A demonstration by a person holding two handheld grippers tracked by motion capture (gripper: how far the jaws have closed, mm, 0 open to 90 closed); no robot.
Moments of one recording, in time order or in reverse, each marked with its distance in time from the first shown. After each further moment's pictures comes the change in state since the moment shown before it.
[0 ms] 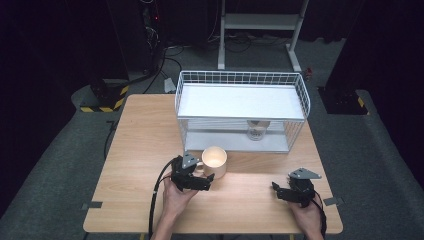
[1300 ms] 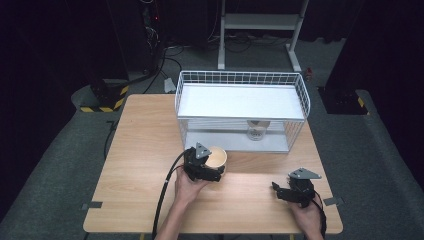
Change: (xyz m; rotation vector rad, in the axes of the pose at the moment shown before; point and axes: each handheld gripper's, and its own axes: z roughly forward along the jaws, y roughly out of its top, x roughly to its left) left arm -0.006 0.023 0.039 0.006 -0.028 0.032; right arm 0.000 0.000 0.000 -0.002 -0.003 -0.002
